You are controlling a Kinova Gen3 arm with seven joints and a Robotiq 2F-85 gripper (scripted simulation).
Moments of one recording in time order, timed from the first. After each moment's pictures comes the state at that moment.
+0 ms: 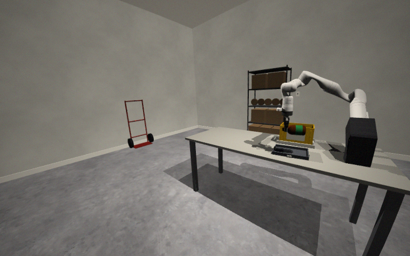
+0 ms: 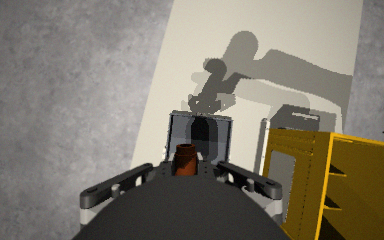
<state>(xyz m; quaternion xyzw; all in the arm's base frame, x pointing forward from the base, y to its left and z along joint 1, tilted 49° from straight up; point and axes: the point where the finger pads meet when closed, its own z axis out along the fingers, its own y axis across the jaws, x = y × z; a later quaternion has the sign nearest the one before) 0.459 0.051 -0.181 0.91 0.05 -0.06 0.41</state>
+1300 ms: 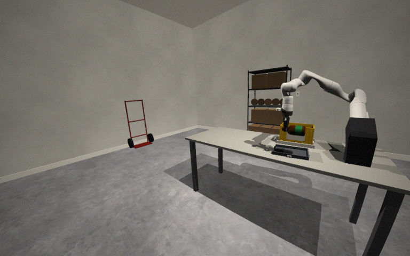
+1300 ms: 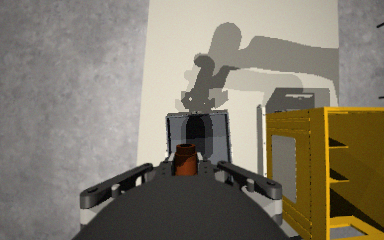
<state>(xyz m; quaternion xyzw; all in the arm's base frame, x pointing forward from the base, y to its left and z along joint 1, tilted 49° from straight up) 0.459 0.051 -0.181 0.91 -0.03 -0.03 0.42</state>
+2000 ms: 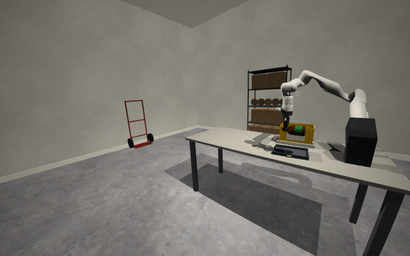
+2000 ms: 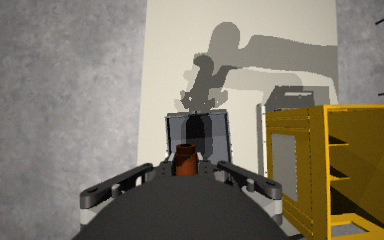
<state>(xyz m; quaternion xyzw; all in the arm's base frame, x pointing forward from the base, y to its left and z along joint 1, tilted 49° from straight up) 0.459 0.051 -0.181 0.91 -0.04 -0.02 0.42</state>
